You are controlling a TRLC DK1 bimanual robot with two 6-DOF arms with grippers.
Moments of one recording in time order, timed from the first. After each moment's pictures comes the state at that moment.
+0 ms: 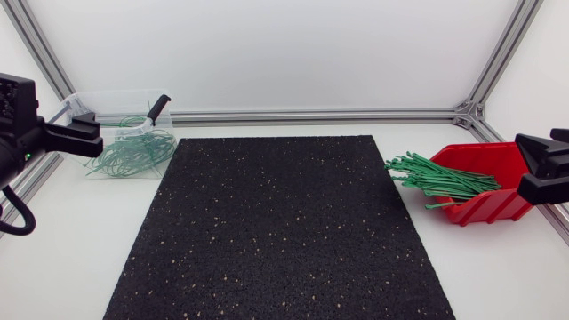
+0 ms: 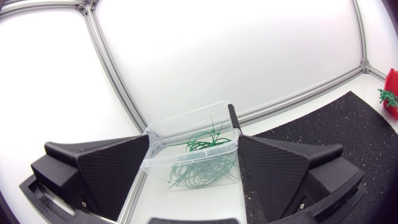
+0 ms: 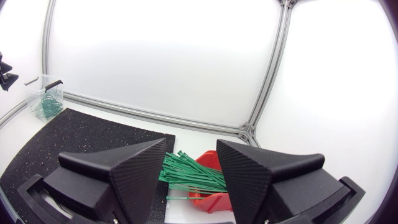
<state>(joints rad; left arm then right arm) -0.05 0.90 0.66 0.03 -0.23 0.34 0.03 0.45 0.69 -0.49 0.08 -0.19</state>
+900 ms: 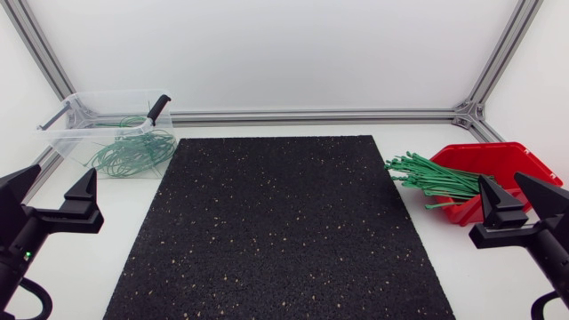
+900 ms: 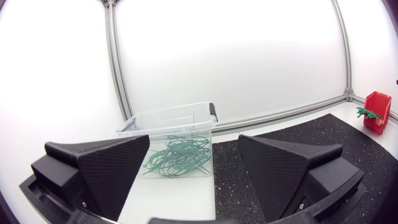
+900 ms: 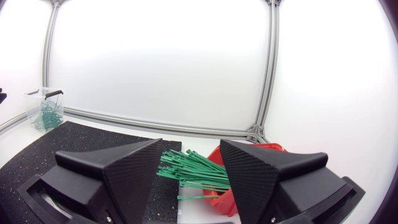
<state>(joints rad) -0.05 0.38 0.21 0.10 -0.14 0.17 0.01 0.14 0.24 -0.19 0.05 -0.10</state>
